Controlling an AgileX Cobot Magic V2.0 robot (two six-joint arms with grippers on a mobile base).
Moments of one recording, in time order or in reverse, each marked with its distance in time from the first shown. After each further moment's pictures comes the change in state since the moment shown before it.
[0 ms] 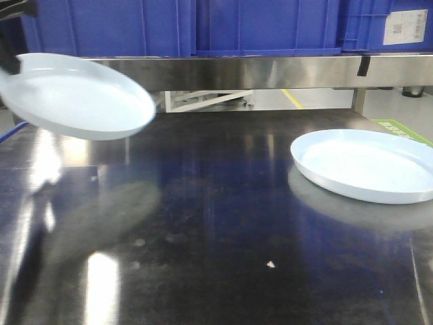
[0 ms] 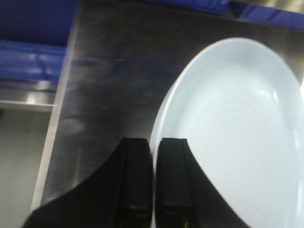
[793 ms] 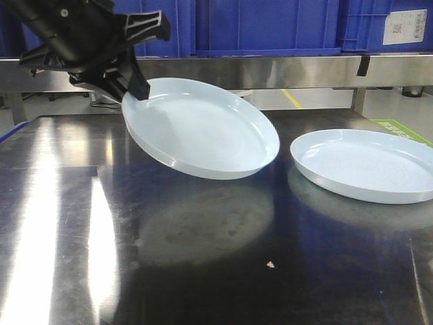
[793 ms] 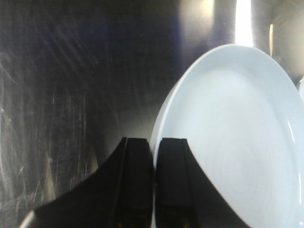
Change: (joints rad) left arm -0.309 0.131 -0.040 -0.072 -0.072 0.000; right arm 0.000 0.000 0.000 0.000 0.000 0.000
